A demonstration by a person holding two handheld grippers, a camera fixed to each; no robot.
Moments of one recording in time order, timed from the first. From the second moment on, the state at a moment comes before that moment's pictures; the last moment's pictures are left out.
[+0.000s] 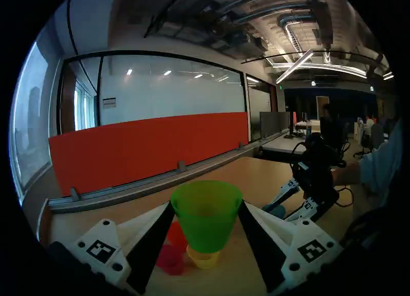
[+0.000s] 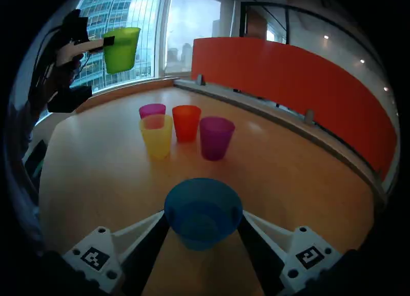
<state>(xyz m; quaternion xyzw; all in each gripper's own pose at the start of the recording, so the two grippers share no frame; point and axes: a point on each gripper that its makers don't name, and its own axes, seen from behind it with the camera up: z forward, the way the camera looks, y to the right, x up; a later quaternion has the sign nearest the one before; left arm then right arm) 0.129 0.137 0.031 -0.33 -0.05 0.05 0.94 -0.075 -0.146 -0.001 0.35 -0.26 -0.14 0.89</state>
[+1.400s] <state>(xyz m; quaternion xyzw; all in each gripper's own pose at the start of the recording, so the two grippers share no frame) 0.128 0.139 0.015 -0.35 -0.04 0.04 0.94 0.089 -0.184 0.011 0.37 -0.08 -0.07 0.92</state>
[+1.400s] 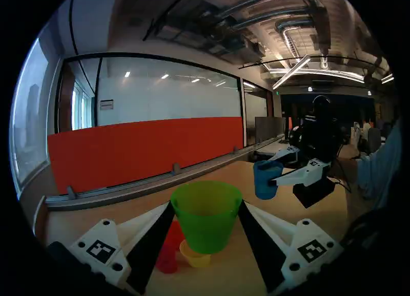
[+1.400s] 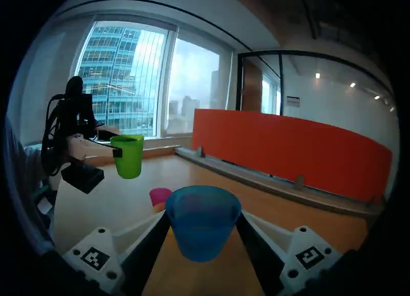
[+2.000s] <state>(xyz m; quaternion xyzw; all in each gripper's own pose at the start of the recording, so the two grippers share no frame) 0.120 0.144 0.012 -0.35 -0.04 0.04 0.93 0.124 -0.195 0.017 0.39 -0.04 -0.08 0.92</state>
